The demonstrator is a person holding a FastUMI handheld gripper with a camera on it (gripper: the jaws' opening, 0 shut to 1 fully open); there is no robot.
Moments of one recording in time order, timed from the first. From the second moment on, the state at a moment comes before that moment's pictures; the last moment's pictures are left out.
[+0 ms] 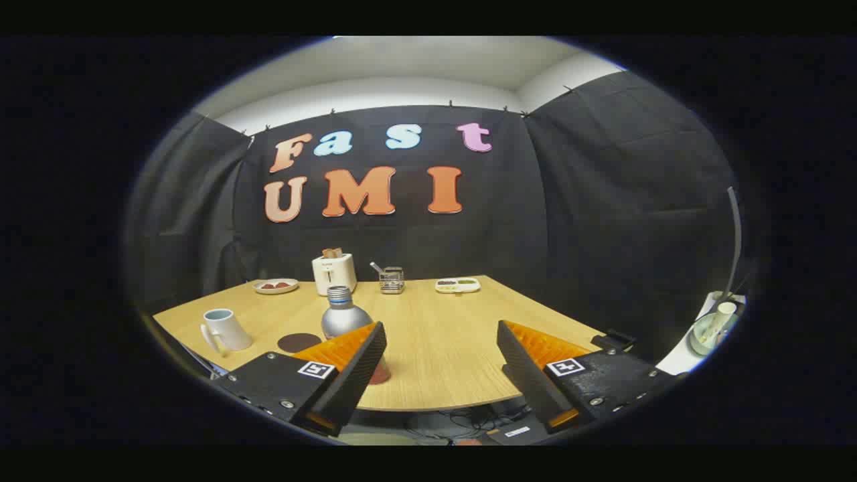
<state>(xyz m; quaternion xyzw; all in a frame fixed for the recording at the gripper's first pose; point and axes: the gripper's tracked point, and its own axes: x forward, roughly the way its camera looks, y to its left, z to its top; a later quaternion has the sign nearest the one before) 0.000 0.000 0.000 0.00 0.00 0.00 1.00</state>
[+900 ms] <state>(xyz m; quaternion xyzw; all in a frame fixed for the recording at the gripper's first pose) -0.001 0.026 -0.007 -0.04 0.01 0.03 1.00</state>
